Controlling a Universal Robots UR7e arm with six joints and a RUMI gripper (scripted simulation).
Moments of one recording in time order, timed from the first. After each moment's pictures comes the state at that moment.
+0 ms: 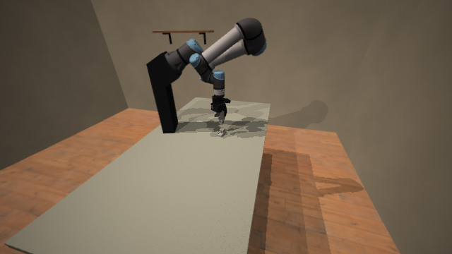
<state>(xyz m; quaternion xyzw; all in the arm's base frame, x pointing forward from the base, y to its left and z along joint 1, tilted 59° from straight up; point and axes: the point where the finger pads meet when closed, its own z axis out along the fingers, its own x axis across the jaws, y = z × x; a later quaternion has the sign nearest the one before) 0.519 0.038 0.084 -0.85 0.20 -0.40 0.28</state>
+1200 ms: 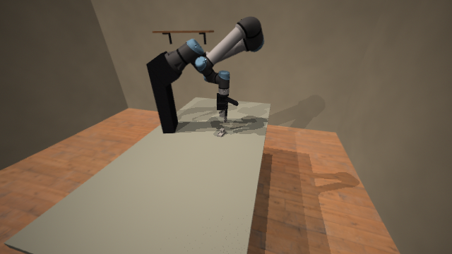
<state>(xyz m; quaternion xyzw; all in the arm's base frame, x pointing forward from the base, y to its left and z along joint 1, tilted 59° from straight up) 0.531 0.079 0.107 -0.72 0.50 -0.25 0.40</state>
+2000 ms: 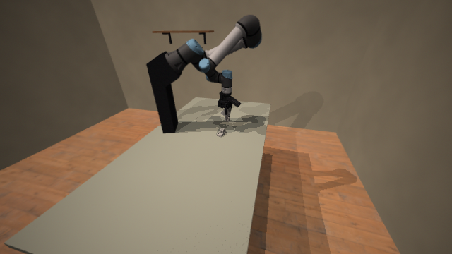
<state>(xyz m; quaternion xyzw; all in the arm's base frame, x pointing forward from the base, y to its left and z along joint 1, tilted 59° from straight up) 0.534 0.105 0.123 -0.57 0.67 -0.14 0.45</state>
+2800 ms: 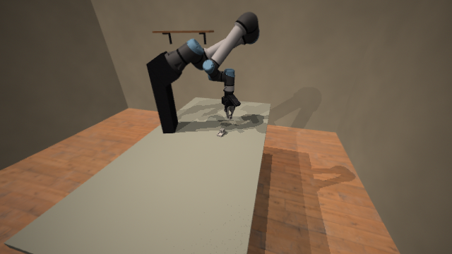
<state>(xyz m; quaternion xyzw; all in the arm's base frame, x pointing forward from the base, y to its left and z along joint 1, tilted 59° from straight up) 0.532 0.133 0.141 -0.39 0.79 -0.03 0.48</state>
